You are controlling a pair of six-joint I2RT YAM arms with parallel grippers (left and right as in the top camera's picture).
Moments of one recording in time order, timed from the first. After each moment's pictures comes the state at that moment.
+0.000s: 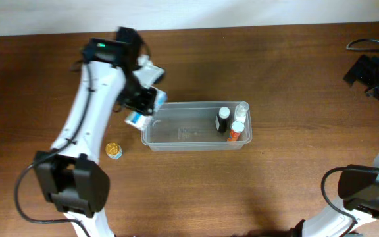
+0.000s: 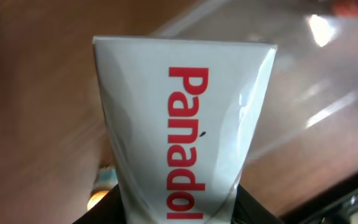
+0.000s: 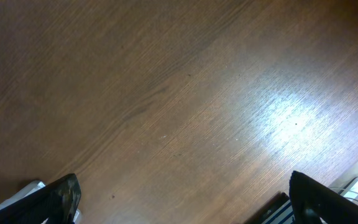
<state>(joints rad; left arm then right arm) -0.27 1.97 1.94 -1.48 0.15 0.30 -0.37 1.89 2.23 -1.69 0.16 0.39</state>
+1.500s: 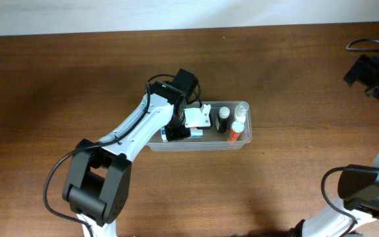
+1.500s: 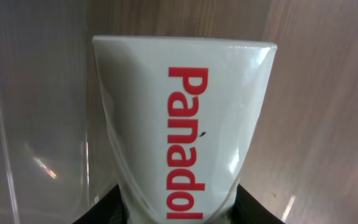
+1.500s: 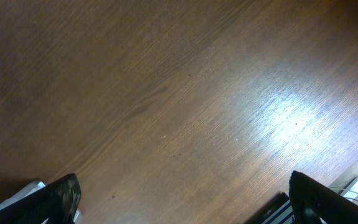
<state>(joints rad) -0.52 1.97 1.51 -0.98 0.06 0.92 -0.37 1.89 2.23 -1.69 0.16 0.39</state>
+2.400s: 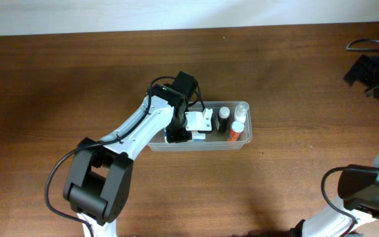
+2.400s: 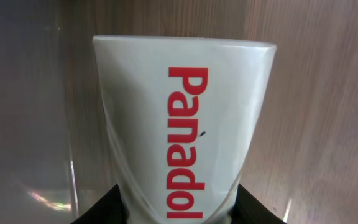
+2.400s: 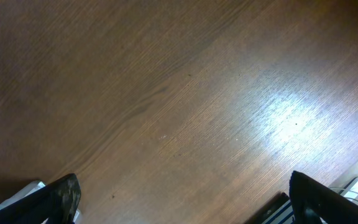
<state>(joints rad) -0.52 1.98 1.48 -0.95 0.12 1.00 -0.37 1.89 2.23 -1.69 0.16 0.39</state>
